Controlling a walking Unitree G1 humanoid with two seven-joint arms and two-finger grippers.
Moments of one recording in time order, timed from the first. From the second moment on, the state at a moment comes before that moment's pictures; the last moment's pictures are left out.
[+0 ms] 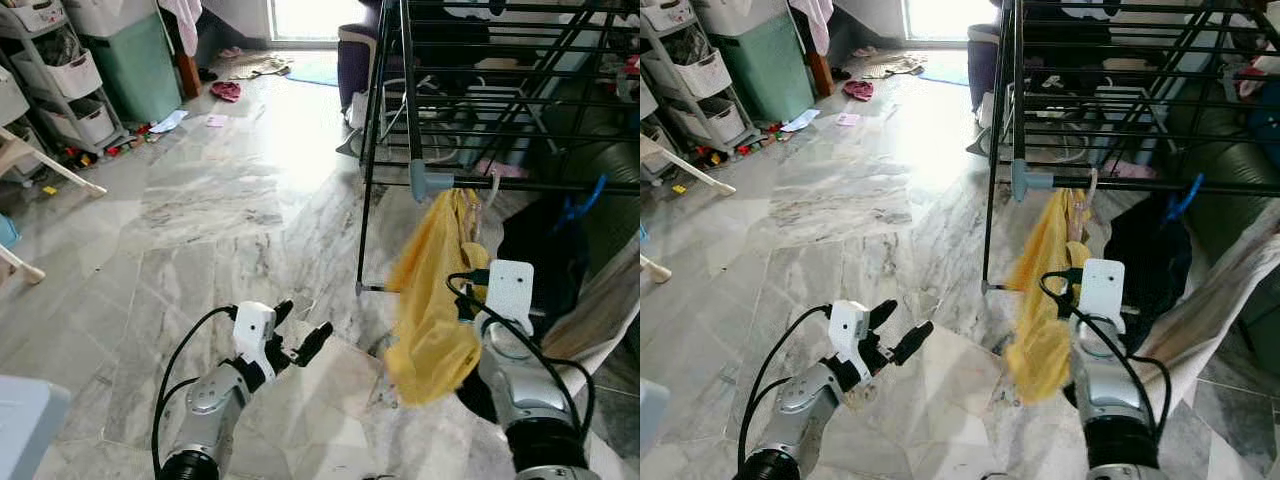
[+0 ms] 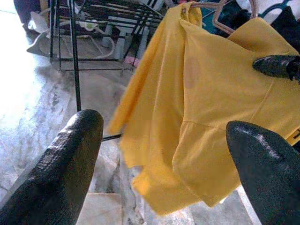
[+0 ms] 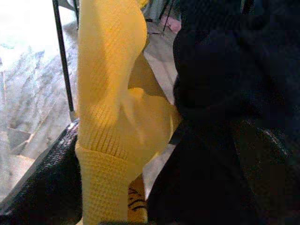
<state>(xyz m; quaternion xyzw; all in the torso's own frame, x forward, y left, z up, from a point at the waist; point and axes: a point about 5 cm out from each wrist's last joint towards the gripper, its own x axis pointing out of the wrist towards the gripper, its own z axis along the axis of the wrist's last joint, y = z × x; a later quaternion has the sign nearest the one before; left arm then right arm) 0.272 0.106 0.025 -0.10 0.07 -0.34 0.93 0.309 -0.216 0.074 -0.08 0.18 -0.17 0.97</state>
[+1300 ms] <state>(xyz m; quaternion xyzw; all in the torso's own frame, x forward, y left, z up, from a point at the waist) 0.257 0.118 -0.009 -0.09 0.15 -0.31 0.94 0.338 -0.199 0.085 -0.08 0.18 -0.03 0.98</state>
